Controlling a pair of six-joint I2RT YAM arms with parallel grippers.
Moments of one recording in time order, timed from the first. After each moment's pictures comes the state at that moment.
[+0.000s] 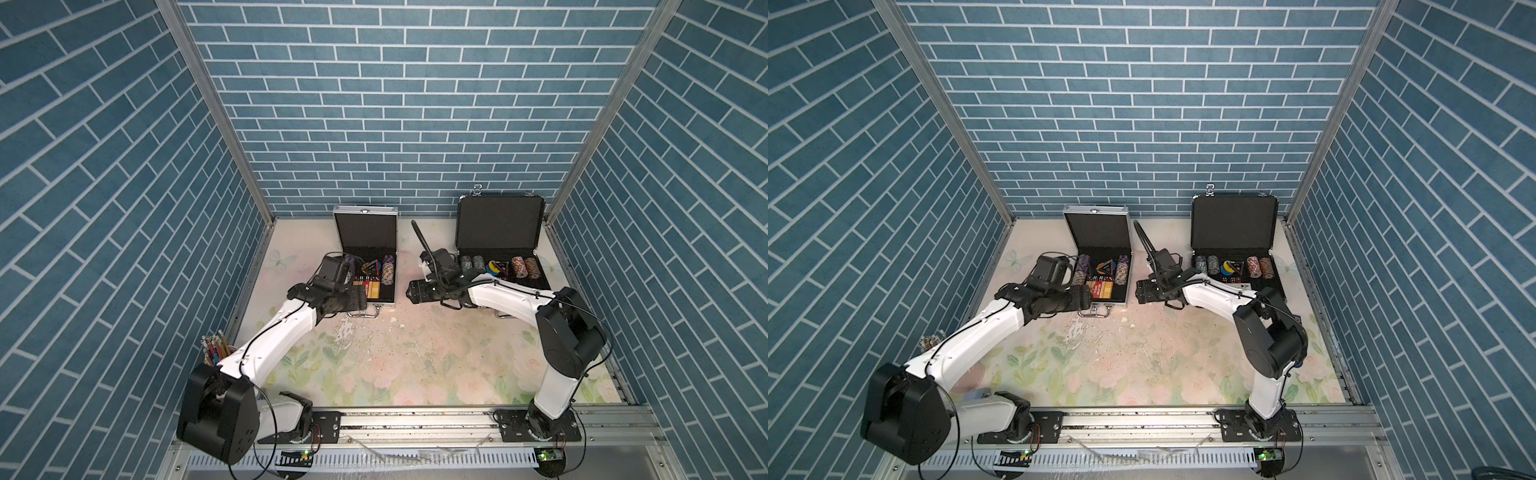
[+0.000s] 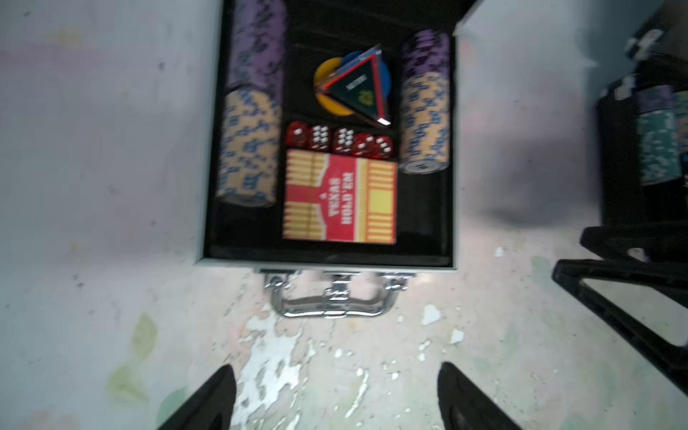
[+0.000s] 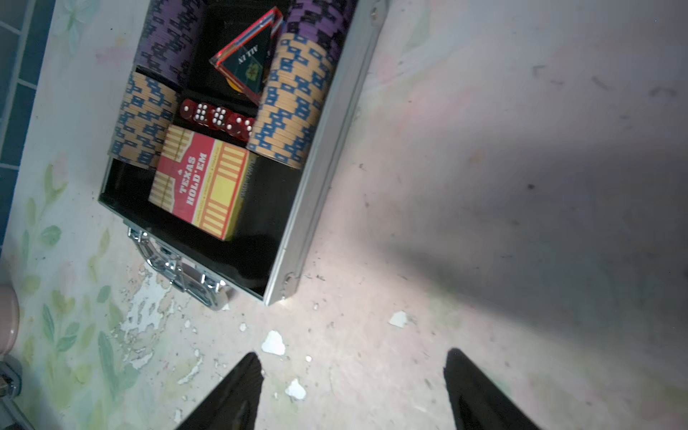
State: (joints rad) left arm -0.32 1.24 0.88 -0.64 0.01 -0.43; right arm 0.75 1.82 1.24 -0.35 -0.14 0.47
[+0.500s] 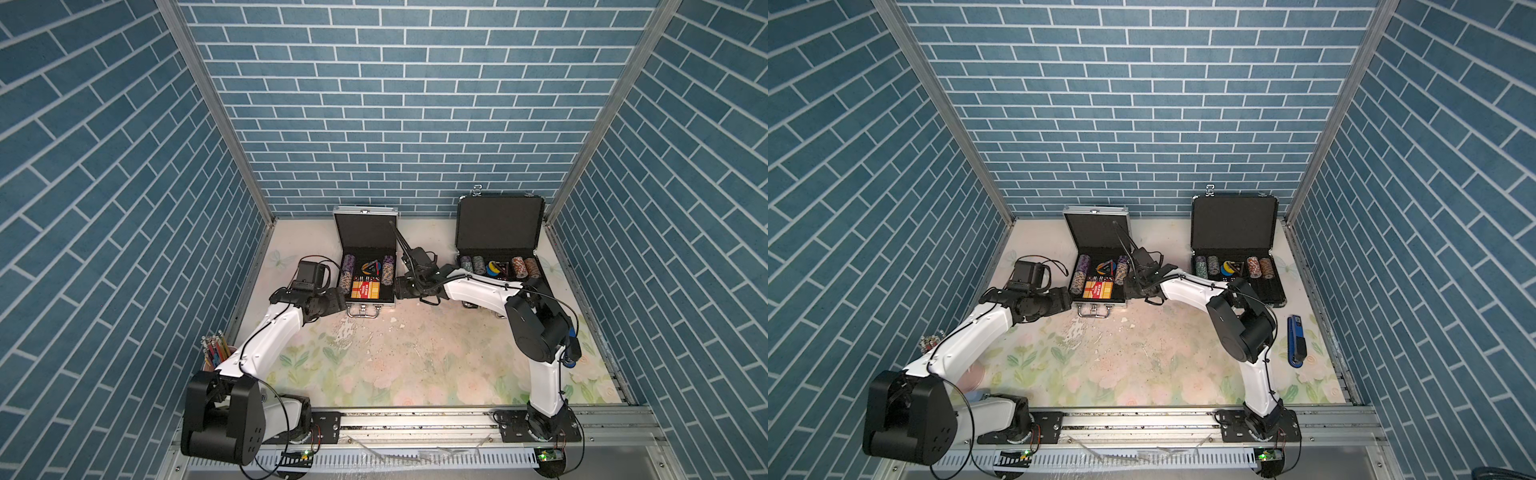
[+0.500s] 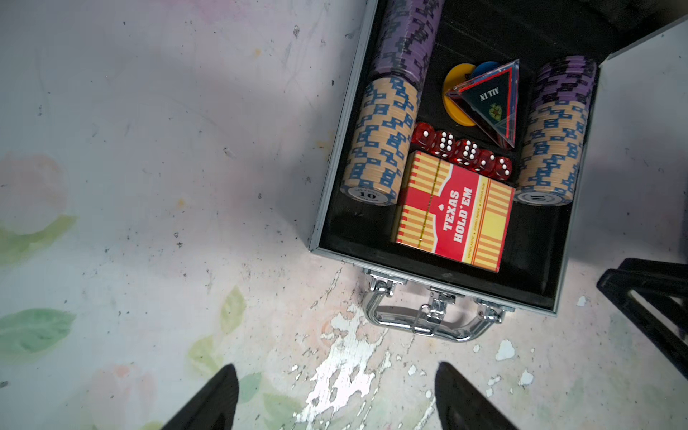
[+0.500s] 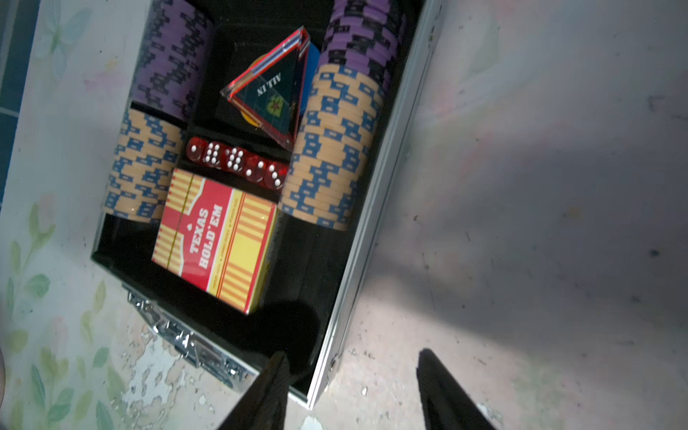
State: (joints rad) left arm -0.15 1.26 0.82 -0.61 0.04 -0.43; right arm 0.82 2.02 1.45 -0.37 -0.05 0.55
